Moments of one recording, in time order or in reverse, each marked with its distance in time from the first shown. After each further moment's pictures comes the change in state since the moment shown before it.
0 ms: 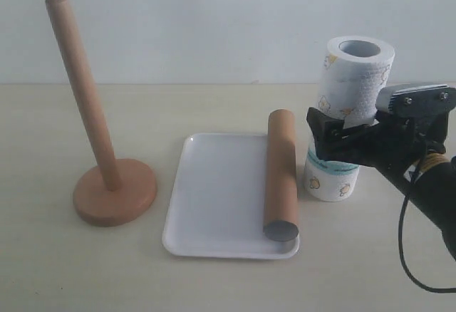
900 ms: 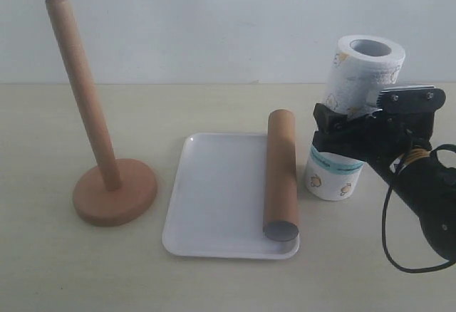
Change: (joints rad) left arm 0.000 0.000 0.000 0.000 0.000 0.000; right arm 0.002 0.103 -0.085 0.077 -0.008 0.000
